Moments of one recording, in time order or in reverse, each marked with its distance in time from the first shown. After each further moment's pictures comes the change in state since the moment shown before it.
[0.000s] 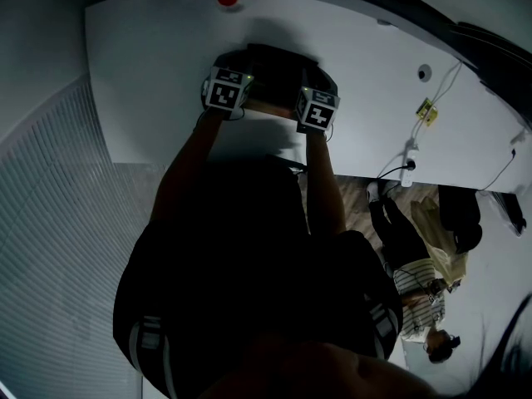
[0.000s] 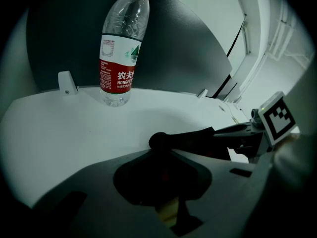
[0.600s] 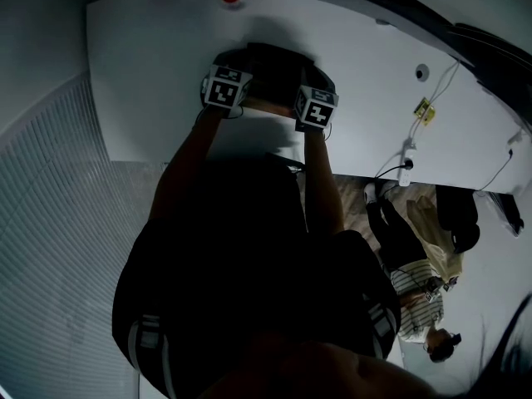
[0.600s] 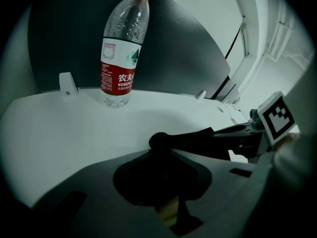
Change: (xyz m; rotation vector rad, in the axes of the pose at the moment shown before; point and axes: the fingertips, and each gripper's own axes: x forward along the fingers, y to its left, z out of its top) left arm -0.002 -0.001 0.001 0.003 -0.017 -0.008; right arm -0.004 0.008 0.006 -0.005 -0.011 0.032
